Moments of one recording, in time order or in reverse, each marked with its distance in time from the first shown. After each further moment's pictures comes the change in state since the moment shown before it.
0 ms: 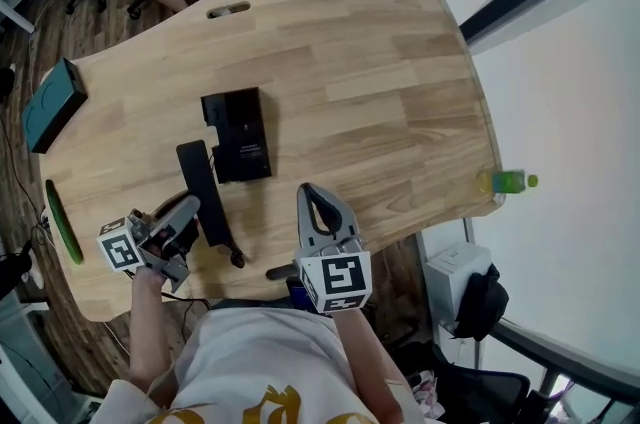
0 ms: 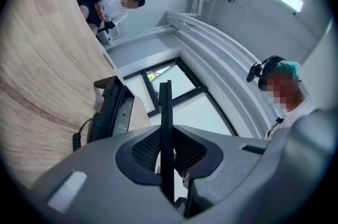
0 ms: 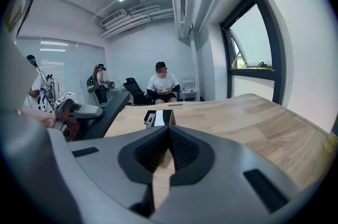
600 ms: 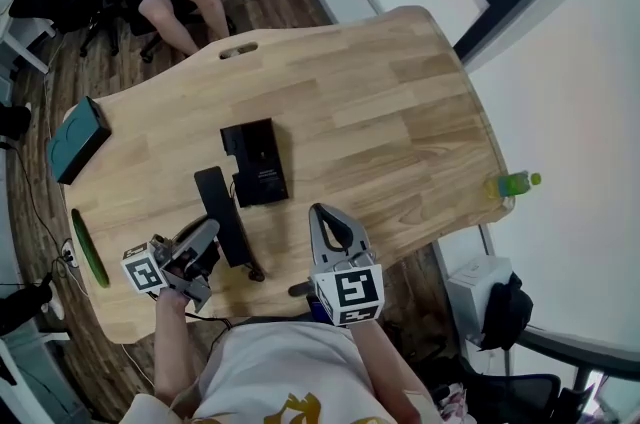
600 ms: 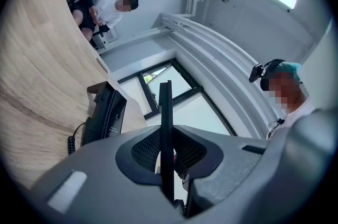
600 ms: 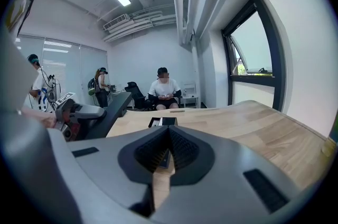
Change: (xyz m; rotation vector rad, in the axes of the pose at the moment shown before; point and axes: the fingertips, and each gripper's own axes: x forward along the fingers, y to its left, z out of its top) left arm -0.004 -0.025 0.005 0.040 -0.020 -0.026; right arm -0.016 0.012 0.020 -0.026 -0.055 0.002
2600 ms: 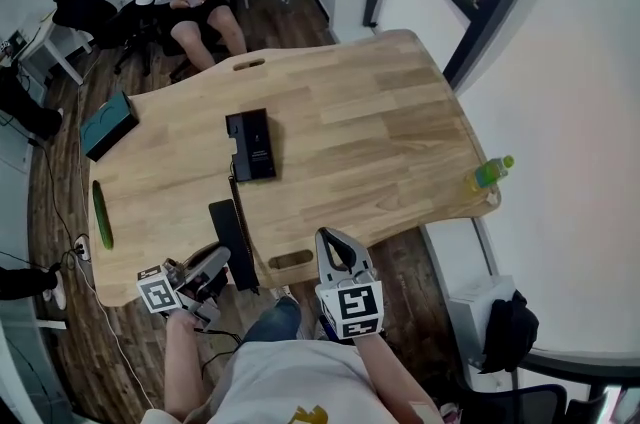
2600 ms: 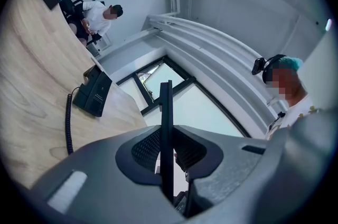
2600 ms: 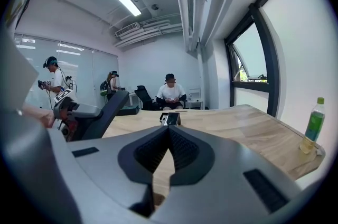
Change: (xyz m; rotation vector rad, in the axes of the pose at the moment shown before) left arm -0.033 -0.100 -0.132 0.127 -0.020 0.037; right arm -0.146 0.001 -0.031 -0.039 -0.047 0.071
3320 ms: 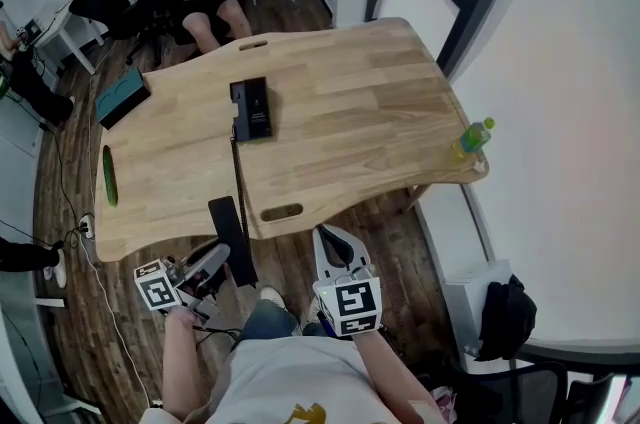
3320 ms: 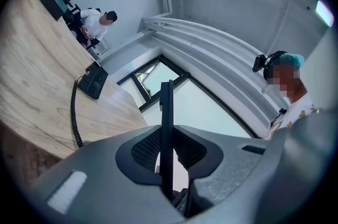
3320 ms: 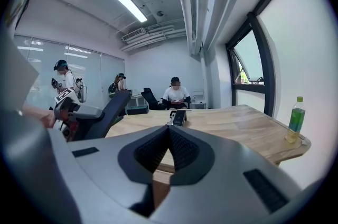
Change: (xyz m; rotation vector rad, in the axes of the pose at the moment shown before) left arm -0.049 -0.079 -0.087 0.064 -0.005 0.031; right arm -0.113 0.038 -0.021 -0.009 -0.034 0.042
